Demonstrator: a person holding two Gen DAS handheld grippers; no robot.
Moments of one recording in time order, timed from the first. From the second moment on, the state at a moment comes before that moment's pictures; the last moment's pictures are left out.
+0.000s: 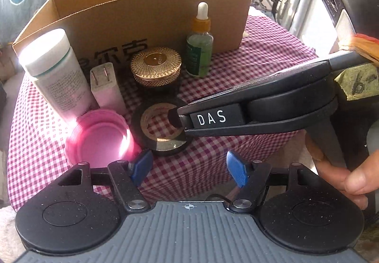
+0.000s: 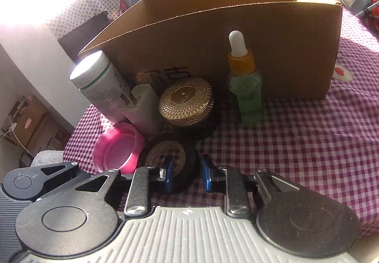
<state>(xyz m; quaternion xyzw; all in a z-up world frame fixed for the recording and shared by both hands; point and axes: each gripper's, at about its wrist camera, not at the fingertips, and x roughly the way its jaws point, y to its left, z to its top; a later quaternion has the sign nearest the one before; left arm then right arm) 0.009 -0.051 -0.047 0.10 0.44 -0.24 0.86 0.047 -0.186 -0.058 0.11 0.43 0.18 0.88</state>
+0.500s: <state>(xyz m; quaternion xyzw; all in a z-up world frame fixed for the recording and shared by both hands) 0.001 -0.080 -0.045 0.12 0.40 -0.29 0.86 0.026 -0.235 -0.058 0.14 0.43 0.14 0.88</state>
